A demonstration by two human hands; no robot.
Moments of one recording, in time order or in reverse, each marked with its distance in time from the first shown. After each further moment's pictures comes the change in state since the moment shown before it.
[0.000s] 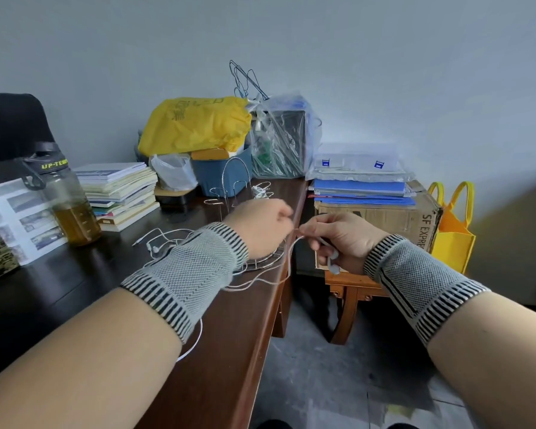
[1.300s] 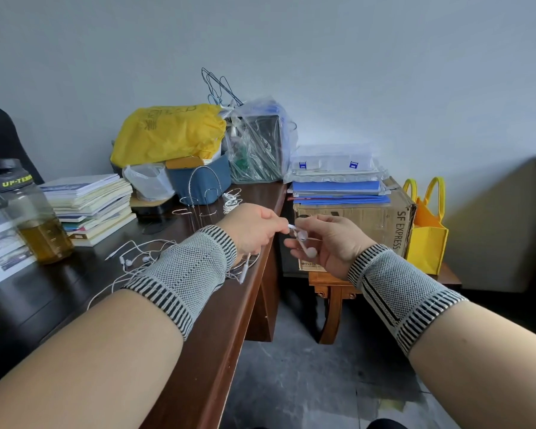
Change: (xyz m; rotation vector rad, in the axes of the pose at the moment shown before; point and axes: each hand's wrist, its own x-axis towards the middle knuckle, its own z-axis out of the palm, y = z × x) left_hand 0.028 0.025 0.029 -0.760 -0.096 -0.142; right_hand -0.018 0.002 -0.023 0.329 0.199 -0.033
